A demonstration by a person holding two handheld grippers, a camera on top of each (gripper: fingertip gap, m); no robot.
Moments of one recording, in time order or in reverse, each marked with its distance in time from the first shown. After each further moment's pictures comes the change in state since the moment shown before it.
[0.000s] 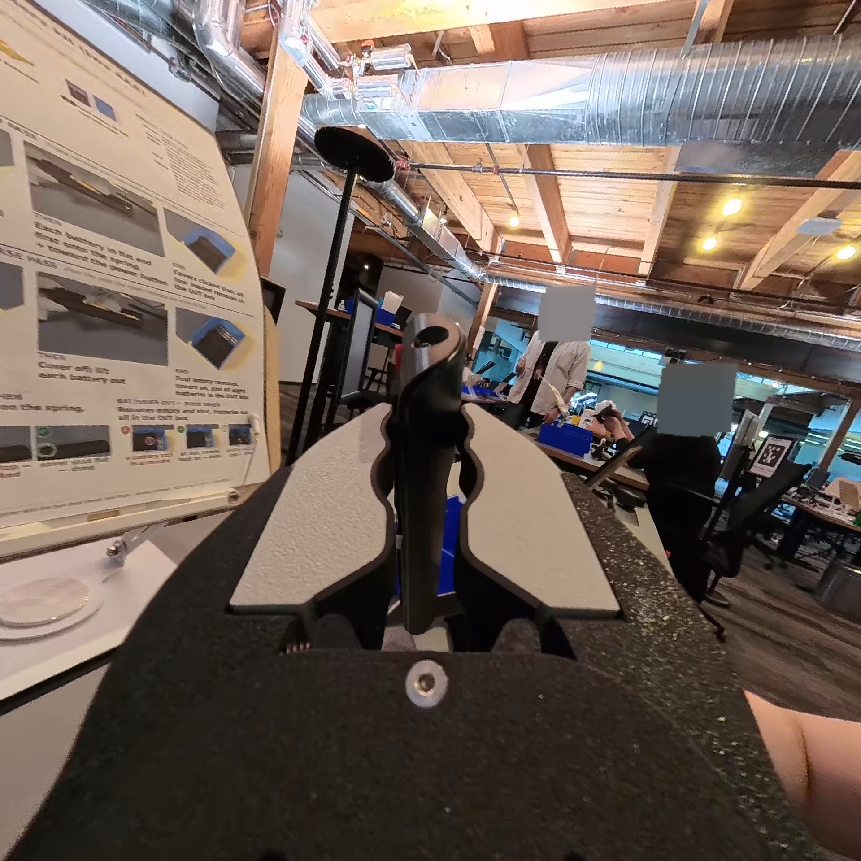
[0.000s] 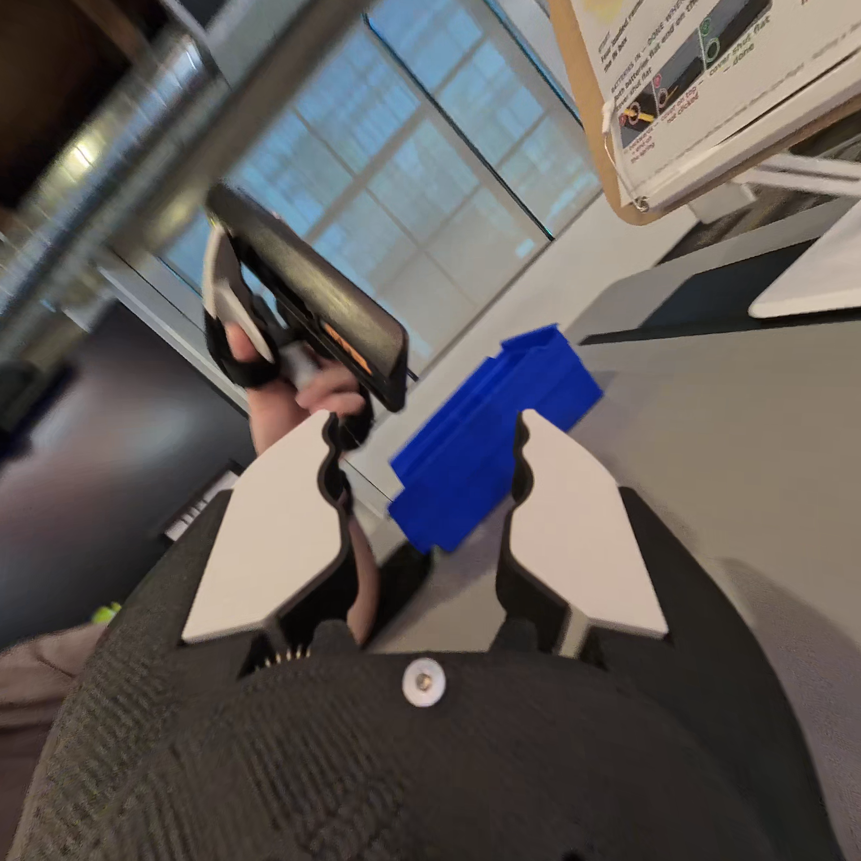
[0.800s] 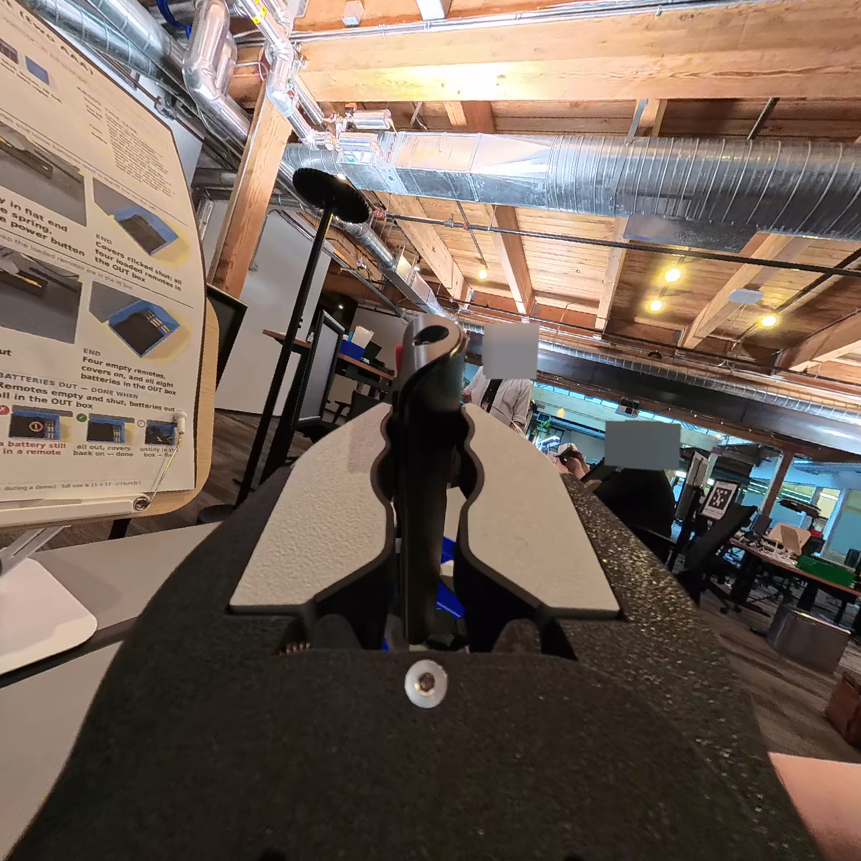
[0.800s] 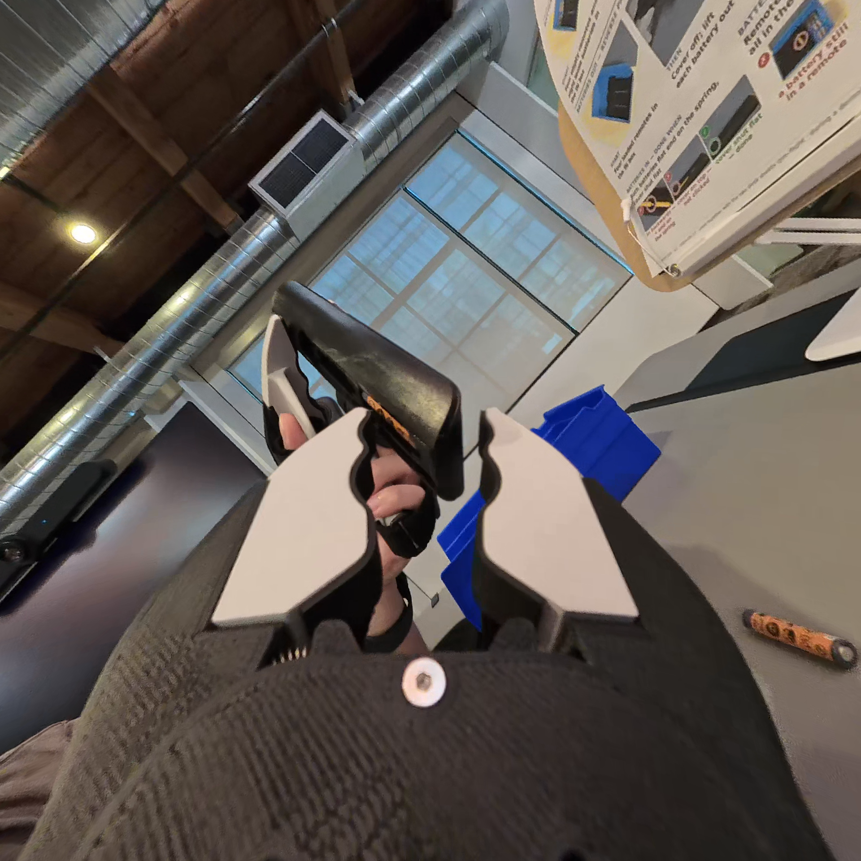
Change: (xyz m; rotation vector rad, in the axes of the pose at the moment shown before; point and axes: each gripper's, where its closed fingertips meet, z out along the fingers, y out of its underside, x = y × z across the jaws) left arm 0.032 0.027 0.012 0.111 0.054 -0.075; right arm -0.031 -0.011 -0.009 0.243 -0.062 0.044
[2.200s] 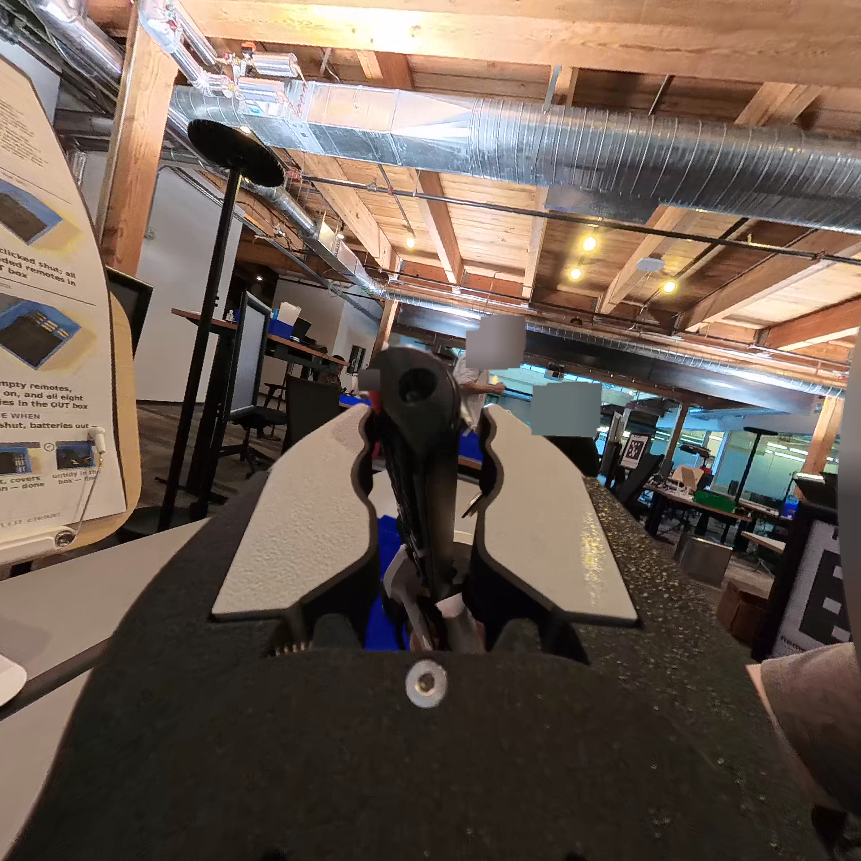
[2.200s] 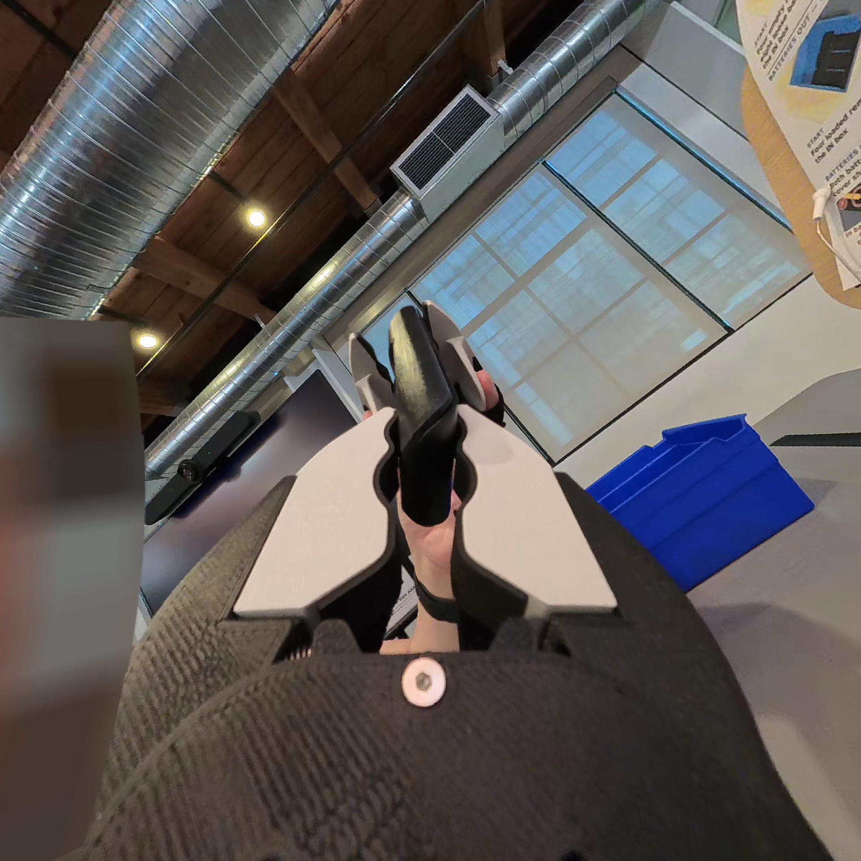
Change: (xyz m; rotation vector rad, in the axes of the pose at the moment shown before) left arm 0.012 -0.008 0.003 -0.075 0.180 -0.027; right arm -0.034 -0.013 -0.001 -0.061 -0.297 0.042
